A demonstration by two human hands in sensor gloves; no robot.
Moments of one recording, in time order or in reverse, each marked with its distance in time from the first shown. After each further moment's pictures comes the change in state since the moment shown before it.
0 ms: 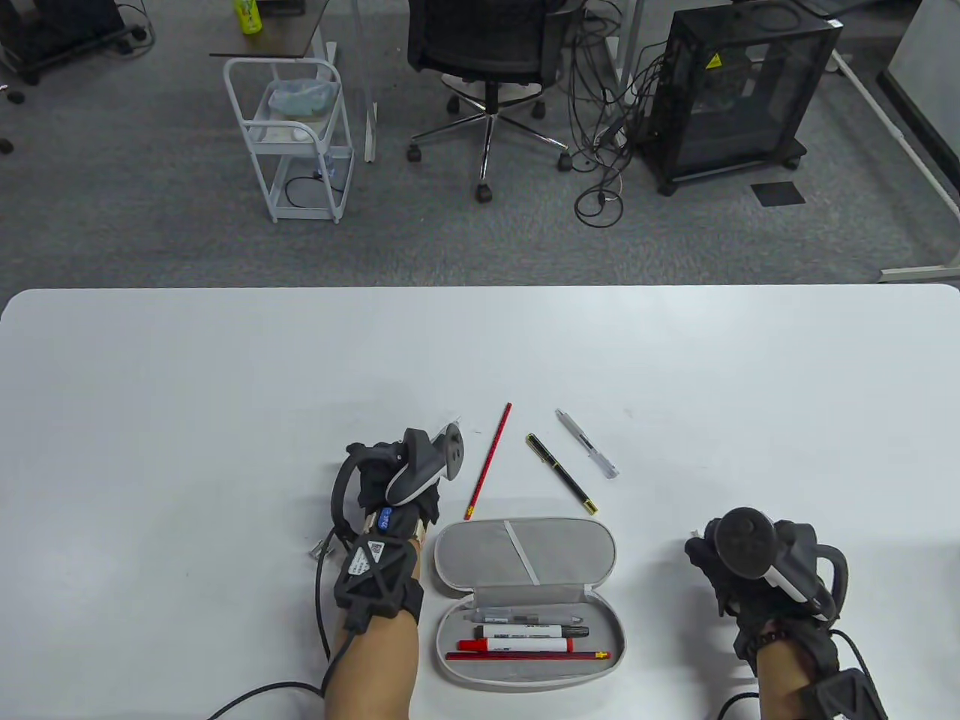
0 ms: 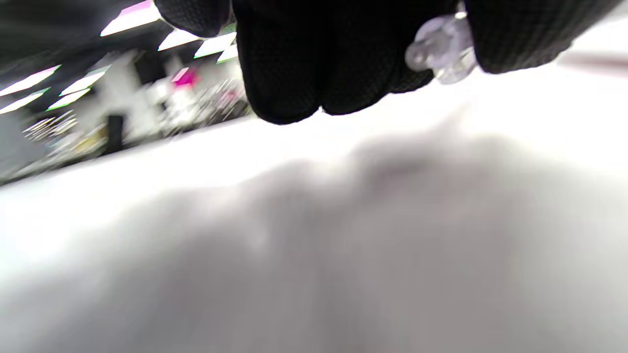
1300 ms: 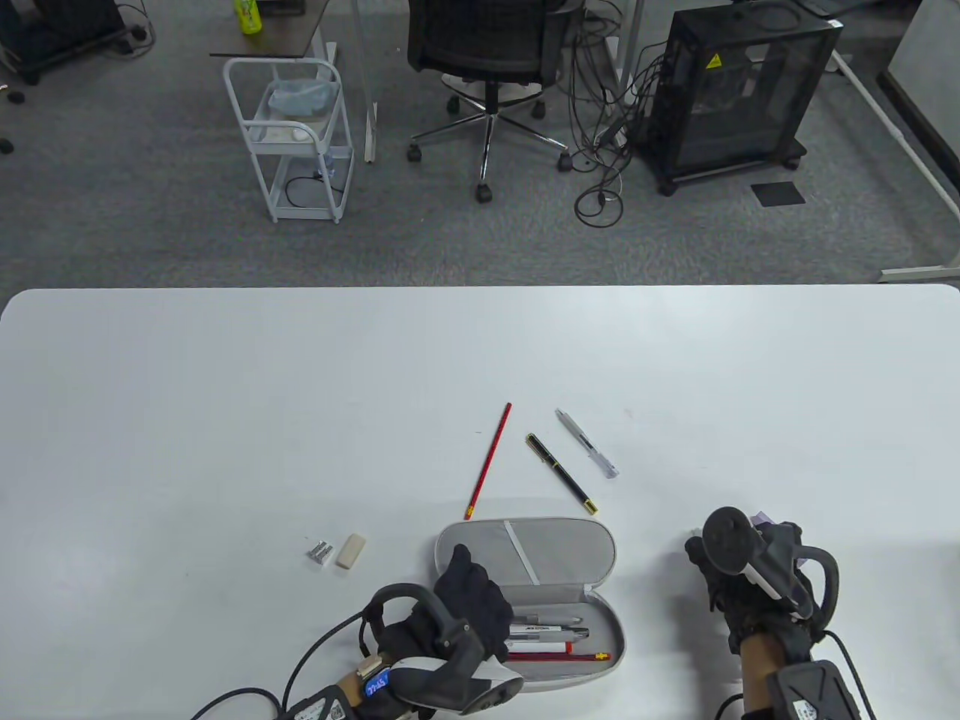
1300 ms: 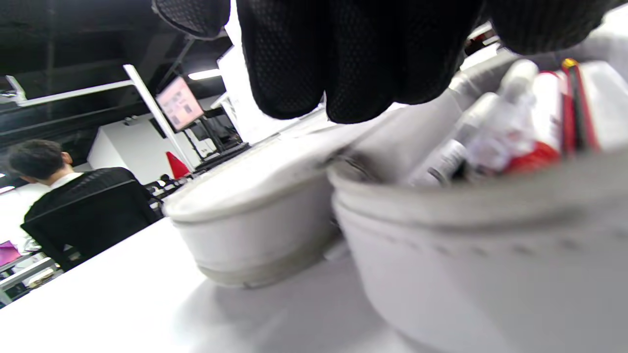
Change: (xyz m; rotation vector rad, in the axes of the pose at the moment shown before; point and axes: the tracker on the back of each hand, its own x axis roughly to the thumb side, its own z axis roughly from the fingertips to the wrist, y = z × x) left_hand 0.072 0.030 0.177 0.234 -0.720 -0.162; right_hand 0.007 0.015 -0.006 -0.053 0.085 0.110
